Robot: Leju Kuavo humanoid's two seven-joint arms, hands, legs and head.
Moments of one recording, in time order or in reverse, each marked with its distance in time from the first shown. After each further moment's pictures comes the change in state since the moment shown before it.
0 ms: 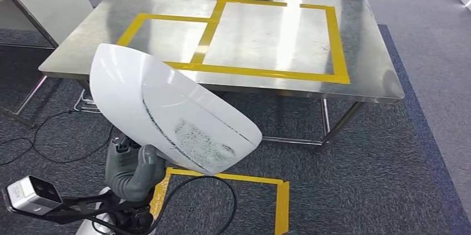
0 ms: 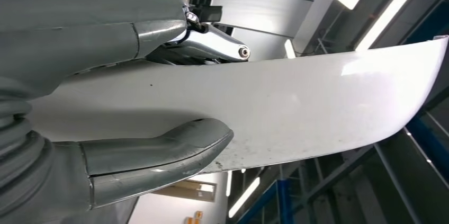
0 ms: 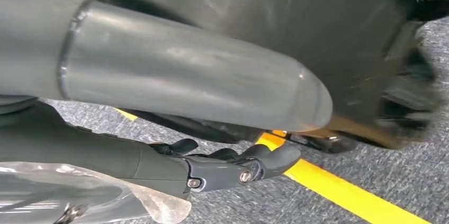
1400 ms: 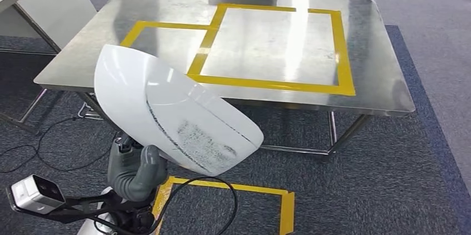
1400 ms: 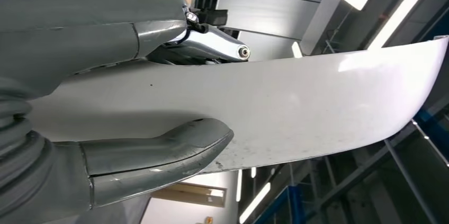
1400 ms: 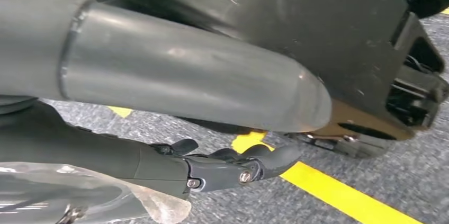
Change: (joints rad) left arm -0.002 0.003 -0.002 0.008 0.003 -0.002 0.000; right arm 0.000 0.001 -0.024 0.000 0.011 0.017 0.010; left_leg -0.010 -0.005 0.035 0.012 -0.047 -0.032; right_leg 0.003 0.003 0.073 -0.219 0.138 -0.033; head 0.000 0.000
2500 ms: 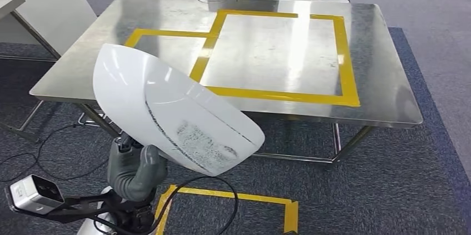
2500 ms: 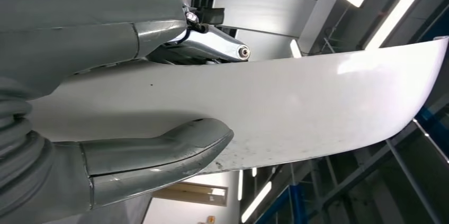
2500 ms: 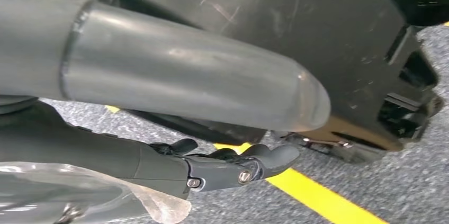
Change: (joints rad) left arm -0.005 -0.002 0.000 0.003 0.002 -0.010 0.000; right arm -0.004 0.003 -0.001 0.000 0.018 0.003 0.003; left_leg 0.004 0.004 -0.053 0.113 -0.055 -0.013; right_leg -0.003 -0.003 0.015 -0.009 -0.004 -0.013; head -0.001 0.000
